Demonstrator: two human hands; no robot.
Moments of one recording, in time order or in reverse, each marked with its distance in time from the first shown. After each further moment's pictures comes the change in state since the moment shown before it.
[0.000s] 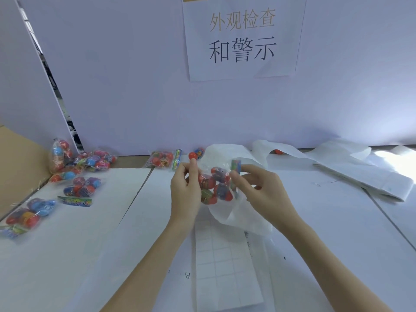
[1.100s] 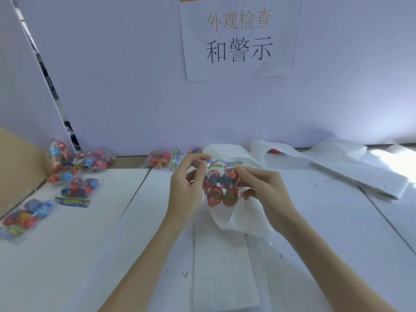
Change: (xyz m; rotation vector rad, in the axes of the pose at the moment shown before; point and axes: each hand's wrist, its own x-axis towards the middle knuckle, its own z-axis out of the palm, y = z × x) left_hand -0.003 0.012 -0.004 0.022 -0.163 0.250; right_hand -0.002 -0.007 -0.006 0.459 -0.036 0.185
